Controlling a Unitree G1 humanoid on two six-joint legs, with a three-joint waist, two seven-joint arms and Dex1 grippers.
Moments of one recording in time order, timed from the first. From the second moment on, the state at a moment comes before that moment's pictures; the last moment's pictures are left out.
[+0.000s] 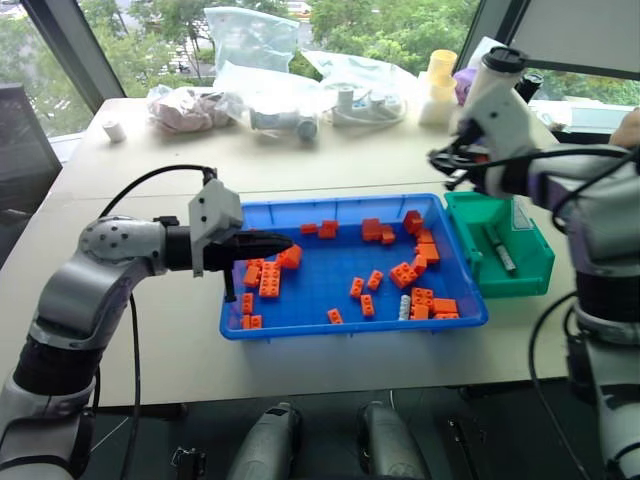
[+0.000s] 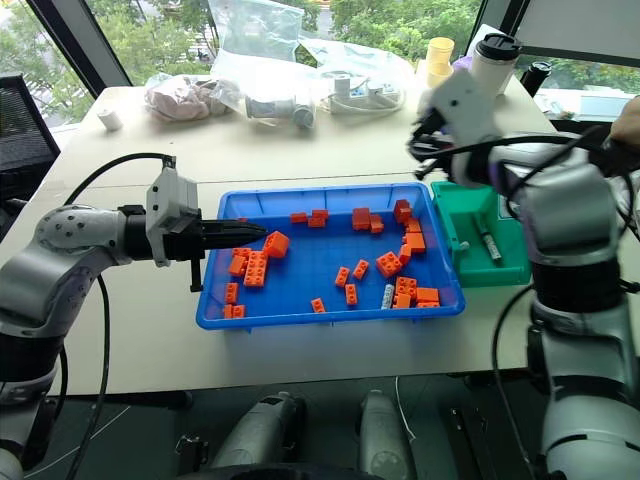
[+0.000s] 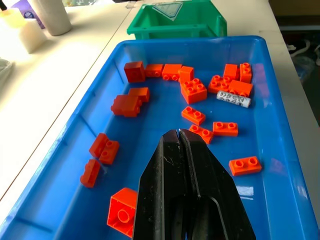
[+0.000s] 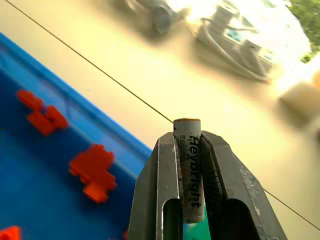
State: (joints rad) left arm -0.48 0.78 -0.02 -0.33 -0.51 0.50 -1.06; right arm -0.75 -0.89 -0.06 -0.20 0.14 1.10 0.74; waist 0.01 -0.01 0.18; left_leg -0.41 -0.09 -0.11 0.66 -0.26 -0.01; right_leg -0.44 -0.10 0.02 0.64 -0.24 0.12
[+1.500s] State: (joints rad) left arm -0.46 0.76 -0.01 -0.35 -0.49 0.52 -1.05; right arm -0.79 -0.84 0.46 0.18 0.06 0.21 1.52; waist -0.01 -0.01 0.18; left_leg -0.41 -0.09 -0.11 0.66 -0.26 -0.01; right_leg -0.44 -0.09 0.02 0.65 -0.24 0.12
